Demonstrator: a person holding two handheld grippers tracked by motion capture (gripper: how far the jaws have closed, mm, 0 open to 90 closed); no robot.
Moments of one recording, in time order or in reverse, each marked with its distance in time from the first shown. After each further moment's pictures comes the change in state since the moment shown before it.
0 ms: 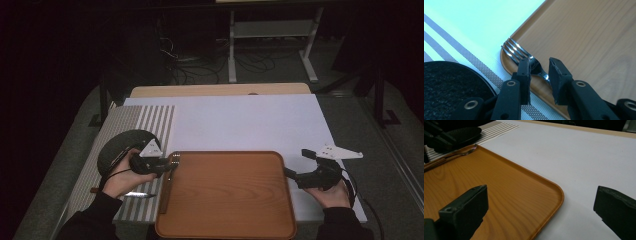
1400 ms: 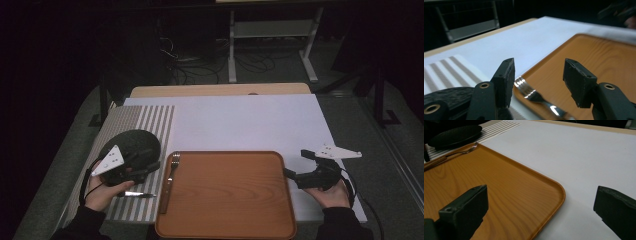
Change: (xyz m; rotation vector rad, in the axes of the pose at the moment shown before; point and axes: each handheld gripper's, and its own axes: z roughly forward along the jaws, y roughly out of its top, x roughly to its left) left arm 0.012 -0.057 -0.038 -0.574 -0.031 -0.088; right arm 0.000 0.000 0.002 0.014 0.009 0.005
